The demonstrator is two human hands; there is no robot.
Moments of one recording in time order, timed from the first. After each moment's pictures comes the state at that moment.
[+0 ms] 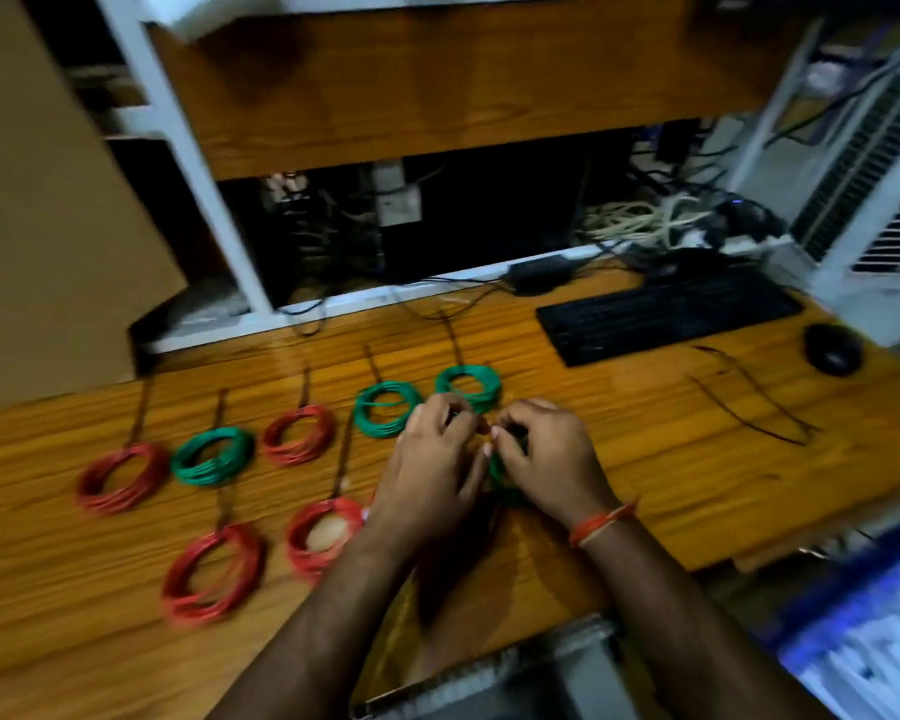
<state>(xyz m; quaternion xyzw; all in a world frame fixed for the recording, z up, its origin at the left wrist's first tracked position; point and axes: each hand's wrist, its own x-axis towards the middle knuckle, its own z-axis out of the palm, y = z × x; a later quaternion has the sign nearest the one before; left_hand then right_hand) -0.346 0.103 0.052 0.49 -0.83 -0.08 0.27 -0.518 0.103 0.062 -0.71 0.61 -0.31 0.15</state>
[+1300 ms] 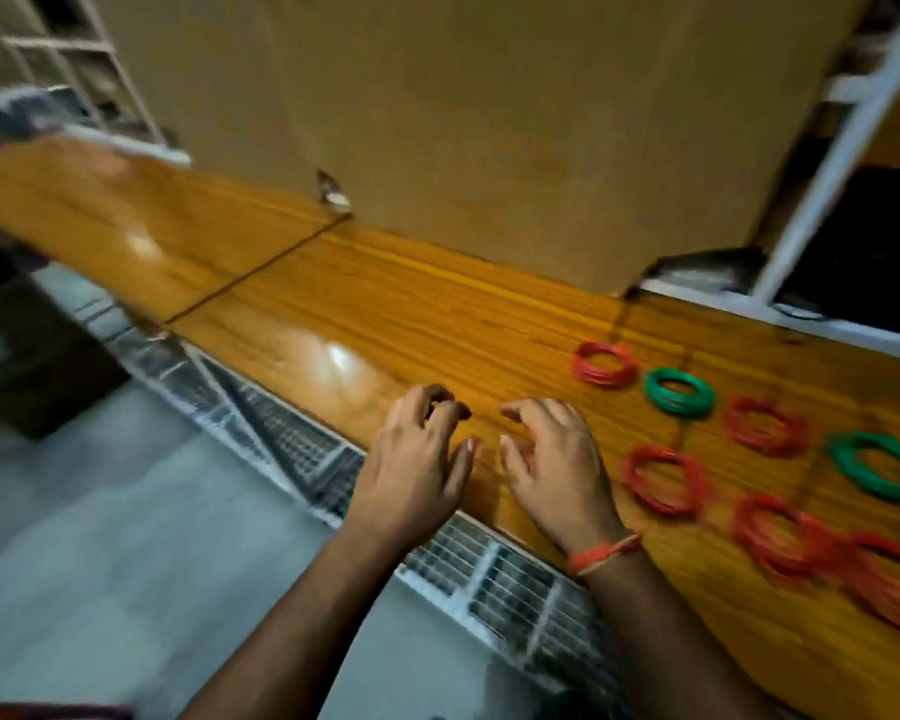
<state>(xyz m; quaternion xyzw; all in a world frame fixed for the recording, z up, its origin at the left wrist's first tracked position) -0.008 0.385 0.082 0.80 -0.53 0.08 0.25 -0.132 0.250 0.061 -0.90 0.26 -0.27 0.23</state>
